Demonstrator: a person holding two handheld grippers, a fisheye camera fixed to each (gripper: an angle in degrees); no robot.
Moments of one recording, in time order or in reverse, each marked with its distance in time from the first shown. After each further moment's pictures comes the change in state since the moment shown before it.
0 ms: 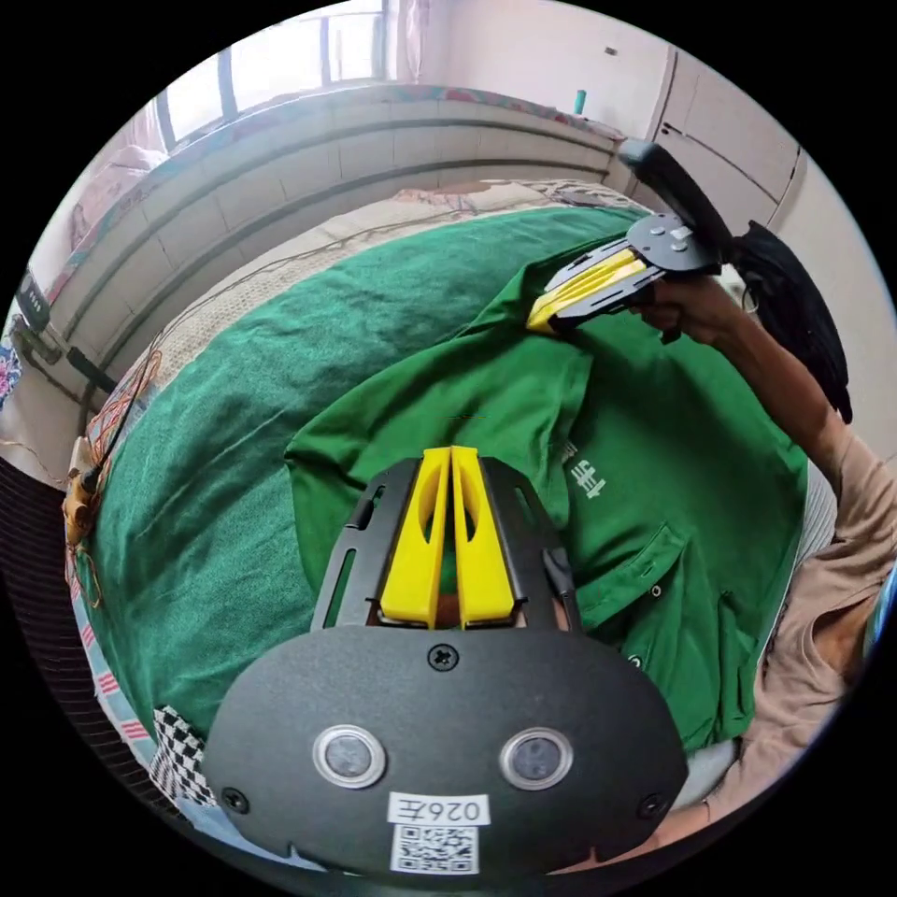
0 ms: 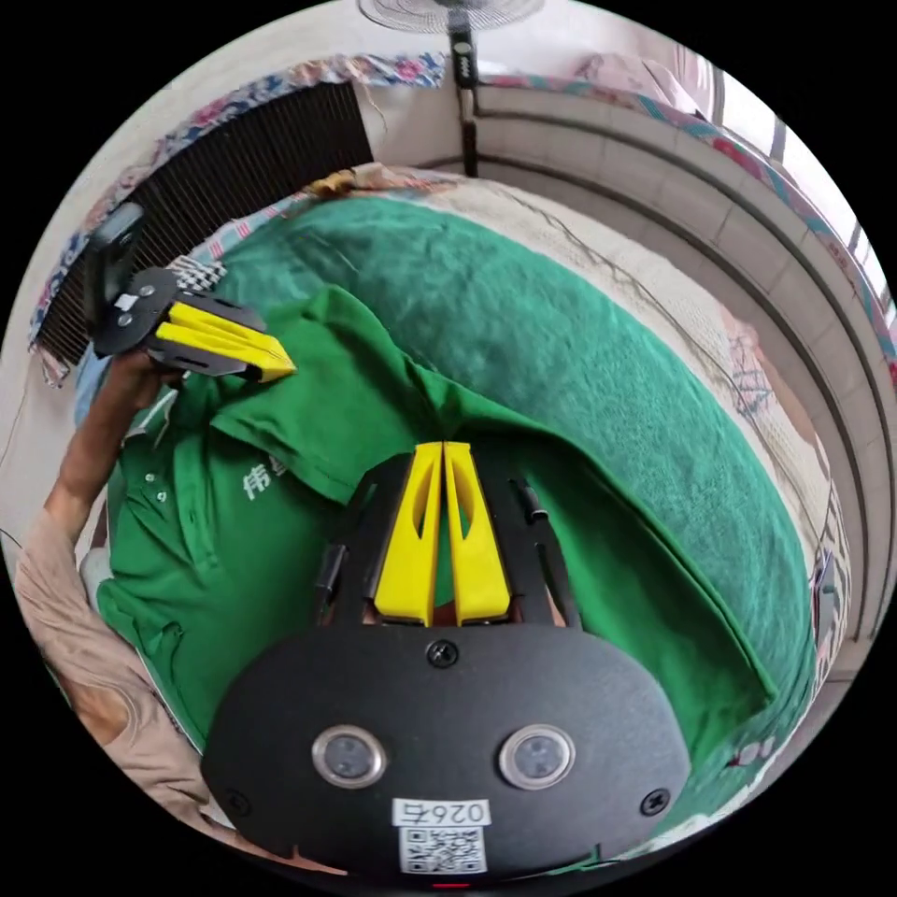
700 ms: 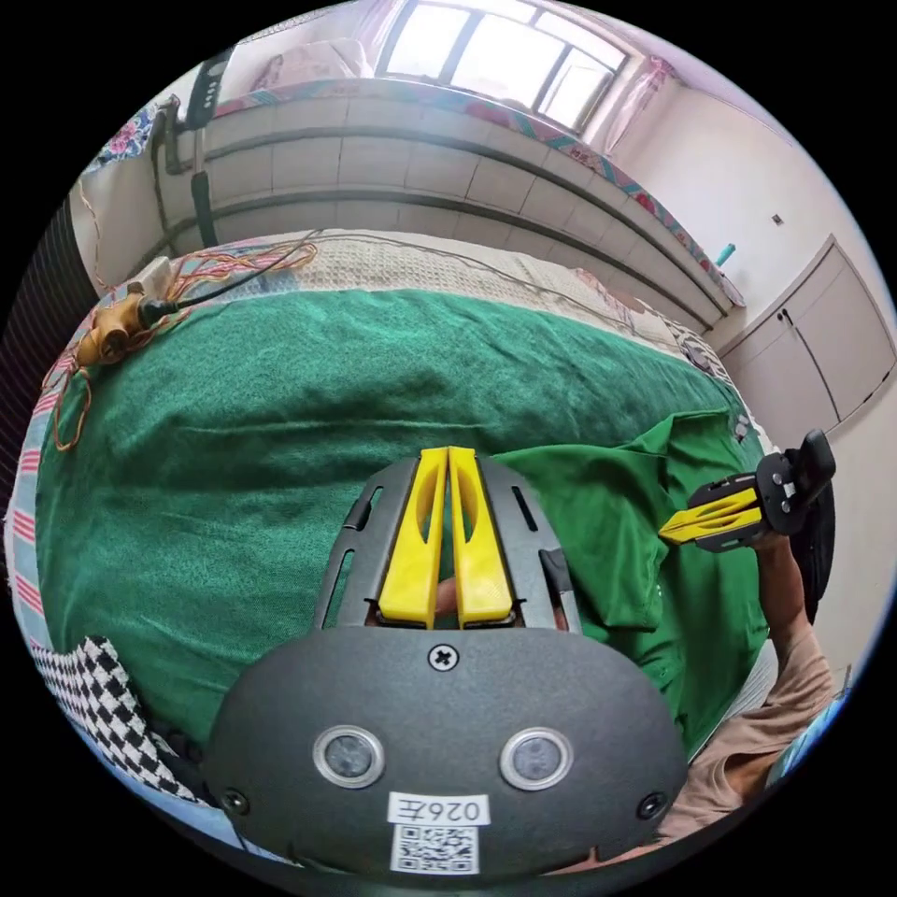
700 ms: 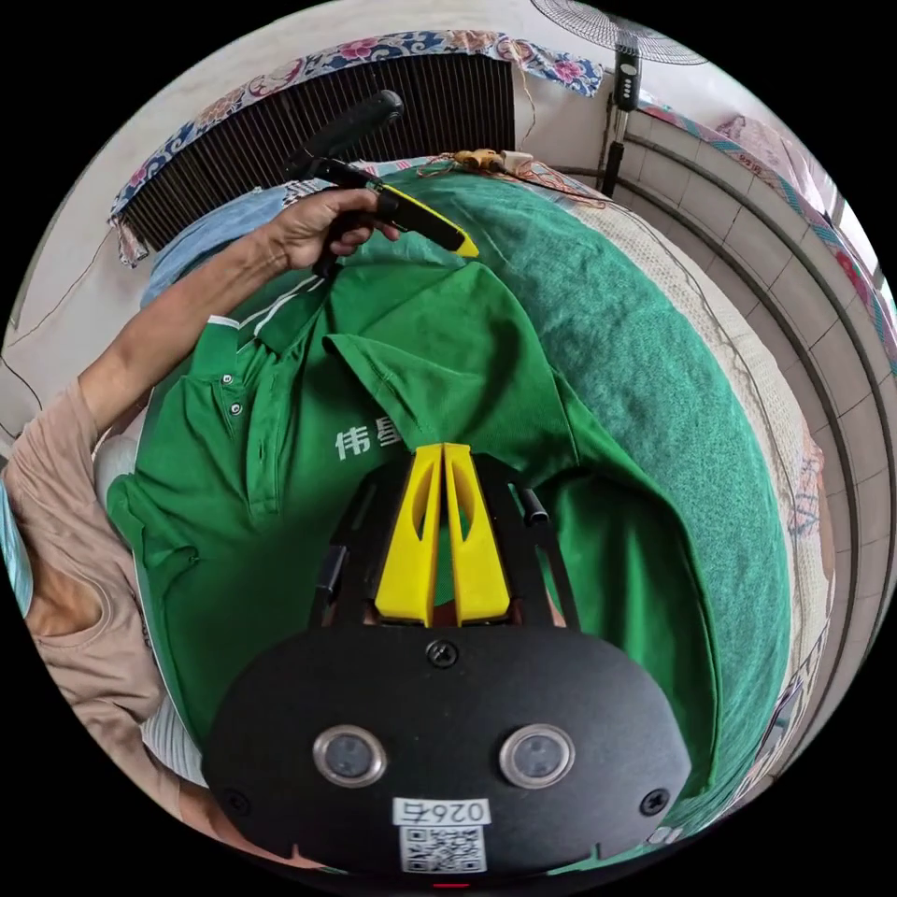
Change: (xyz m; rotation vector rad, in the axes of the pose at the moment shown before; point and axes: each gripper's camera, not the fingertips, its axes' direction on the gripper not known) left arm -0.188 -0.006 0.028 0.171 -0.005 -0.503; right arm -0.092 -0.023 0.096 -0.019 -0.113 -0.328
